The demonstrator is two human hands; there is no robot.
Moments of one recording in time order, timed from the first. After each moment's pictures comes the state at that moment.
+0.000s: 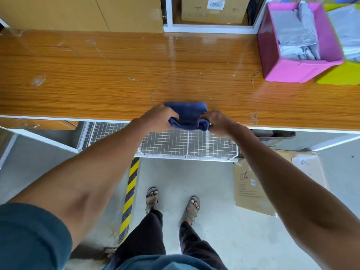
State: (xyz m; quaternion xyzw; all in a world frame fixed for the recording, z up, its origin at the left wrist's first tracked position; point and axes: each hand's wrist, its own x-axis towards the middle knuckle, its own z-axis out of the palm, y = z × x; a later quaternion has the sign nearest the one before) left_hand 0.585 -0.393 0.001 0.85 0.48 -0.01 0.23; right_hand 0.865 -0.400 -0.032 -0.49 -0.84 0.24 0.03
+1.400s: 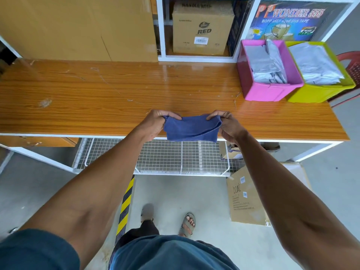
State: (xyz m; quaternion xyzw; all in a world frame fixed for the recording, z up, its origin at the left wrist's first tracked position) left_hand 0.615 -0.420 0.066 0.50 0.51 0.32 0.62; right_hand 0.901 -0.431 0.047 -0.42 -0.45 0.66 0.42
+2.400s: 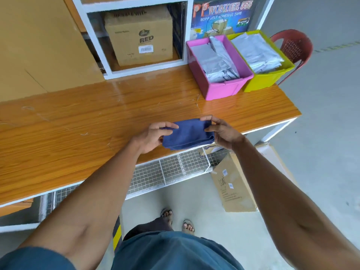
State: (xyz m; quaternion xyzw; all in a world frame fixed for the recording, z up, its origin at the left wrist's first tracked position) left_hand 0.707 -0.344 0.033 0.51 0.43 0.17 0.73; right_hand 0.982 -0.434 0.039 -0.48 -0.27 0.67 0.50
